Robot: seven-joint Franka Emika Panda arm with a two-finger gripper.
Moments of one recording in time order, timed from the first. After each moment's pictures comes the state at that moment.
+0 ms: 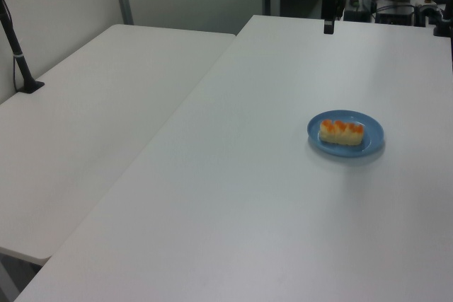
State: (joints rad) arm 0.12 0.01 0.01 -1.61 -0.08 1.62 0.11
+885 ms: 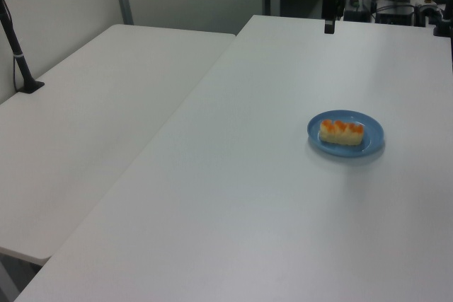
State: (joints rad) arm 0.12 0.01 0.01 -1.61 -0.08 1.62 0.11
